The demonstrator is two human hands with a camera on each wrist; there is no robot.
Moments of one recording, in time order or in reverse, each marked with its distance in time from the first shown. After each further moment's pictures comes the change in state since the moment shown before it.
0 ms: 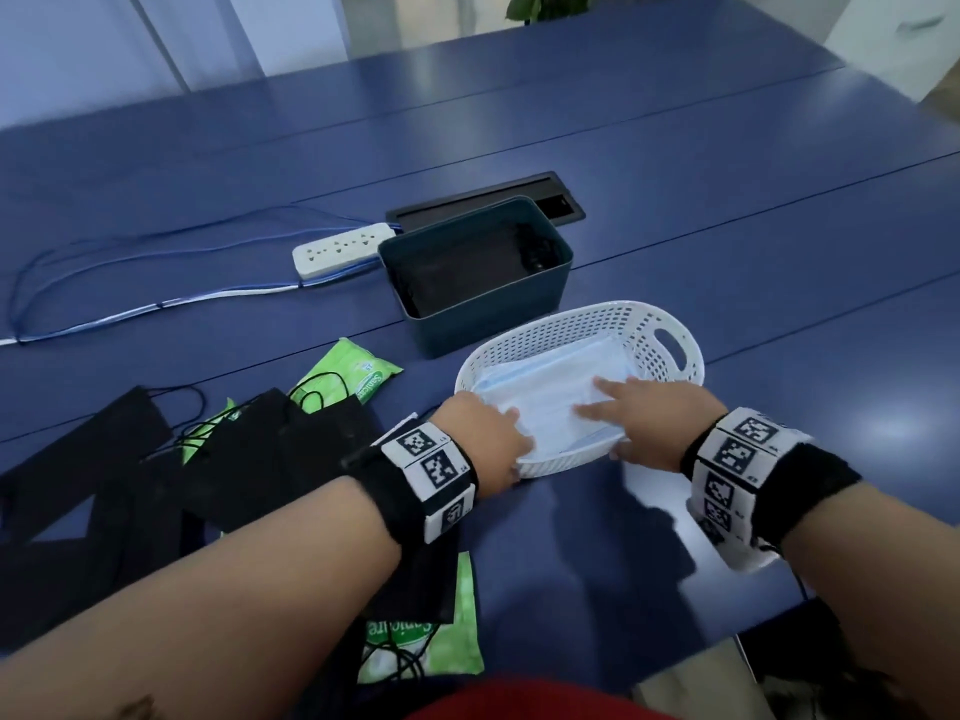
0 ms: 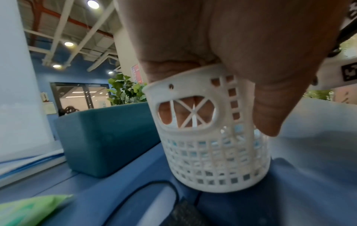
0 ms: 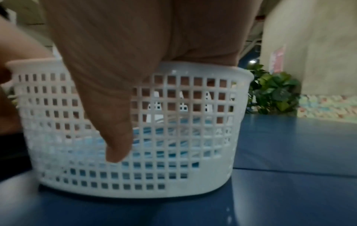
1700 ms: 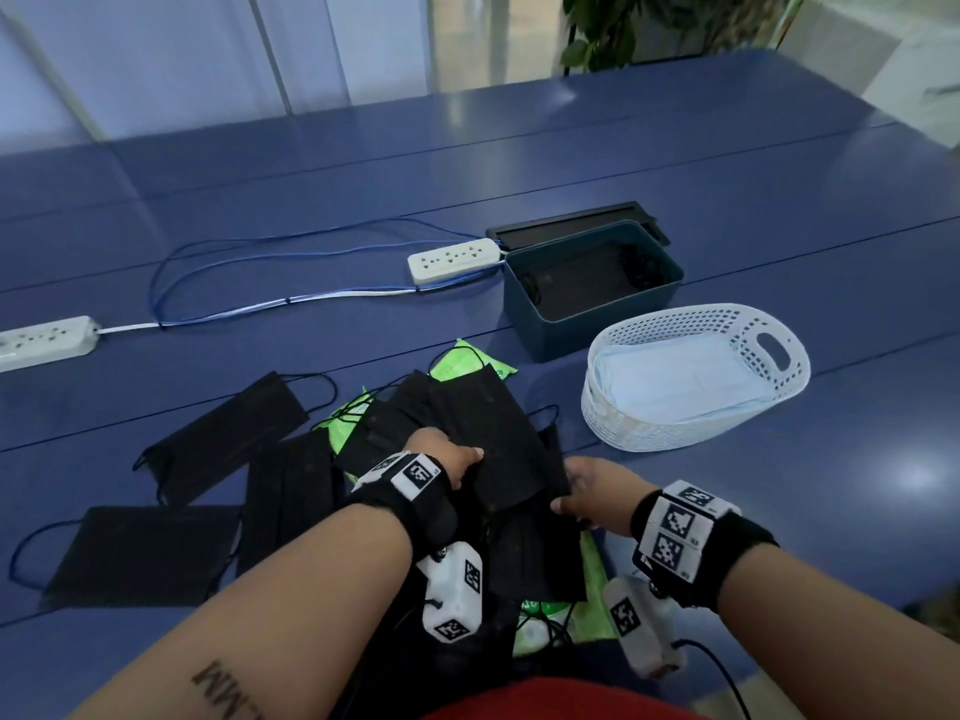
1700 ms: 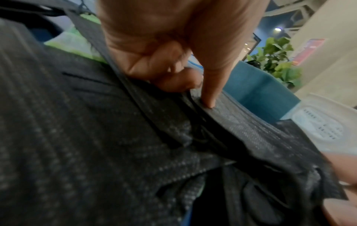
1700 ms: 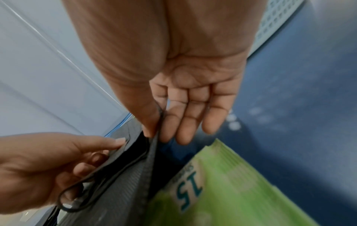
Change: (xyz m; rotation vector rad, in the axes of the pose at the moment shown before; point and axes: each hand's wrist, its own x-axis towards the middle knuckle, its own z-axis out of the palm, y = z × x) left_hand -0.102 -0.081 0.116 -1.586 0.164 -0.880; right_hand 0.034 -0.185 0.015 0.866 -0.004 -0.018
